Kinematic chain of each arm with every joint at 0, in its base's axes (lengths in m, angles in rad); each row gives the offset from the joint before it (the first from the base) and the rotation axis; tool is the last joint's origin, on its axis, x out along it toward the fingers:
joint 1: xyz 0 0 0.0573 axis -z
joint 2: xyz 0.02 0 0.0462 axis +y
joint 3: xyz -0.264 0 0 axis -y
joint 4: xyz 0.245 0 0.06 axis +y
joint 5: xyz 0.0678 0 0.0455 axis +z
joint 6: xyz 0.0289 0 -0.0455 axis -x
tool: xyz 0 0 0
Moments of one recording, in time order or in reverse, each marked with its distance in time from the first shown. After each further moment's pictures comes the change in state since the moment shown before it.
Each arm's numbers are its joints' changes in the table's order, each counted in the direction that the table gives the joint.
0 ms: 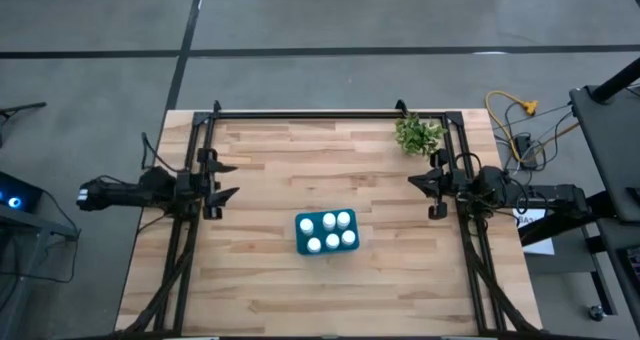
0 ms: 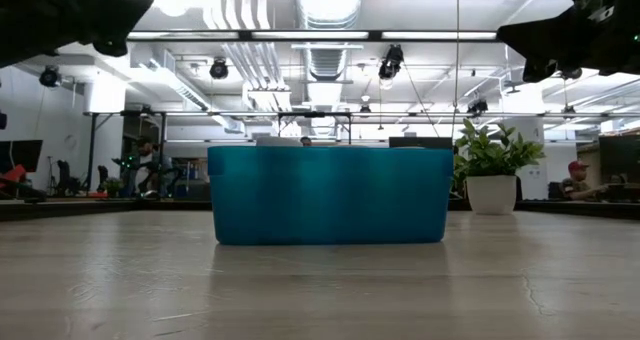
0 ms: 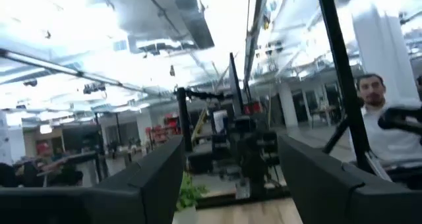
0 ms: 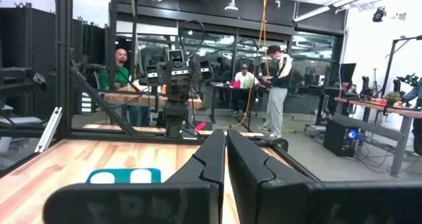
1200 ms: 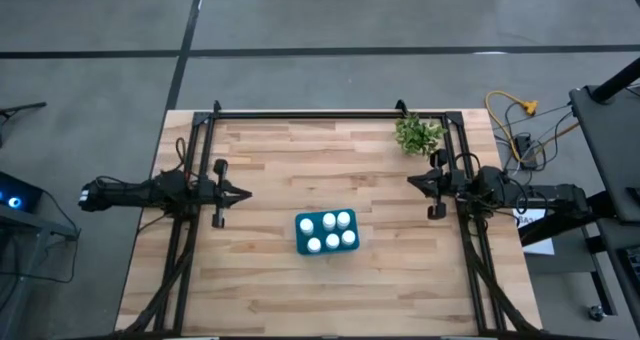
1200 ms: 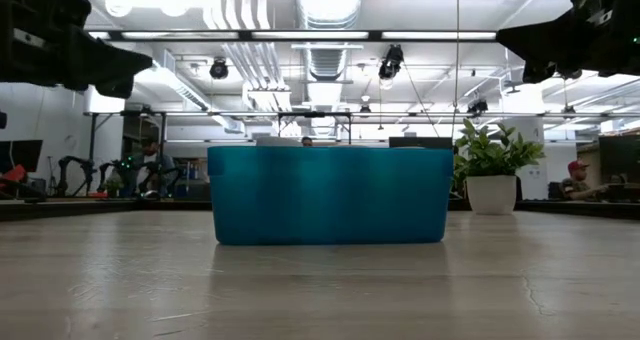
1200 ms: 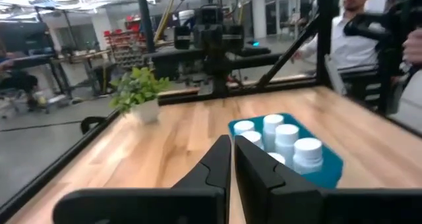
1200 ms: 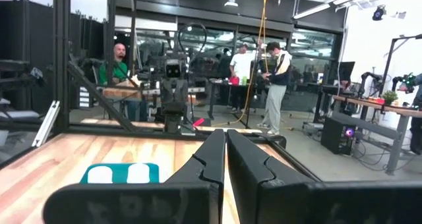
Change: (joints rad) left arm 0.000 -0.058 0.043 0.513 -0.049 0.125; right arm 0.000 0.006 0.000 0.006 -0.006 0.011
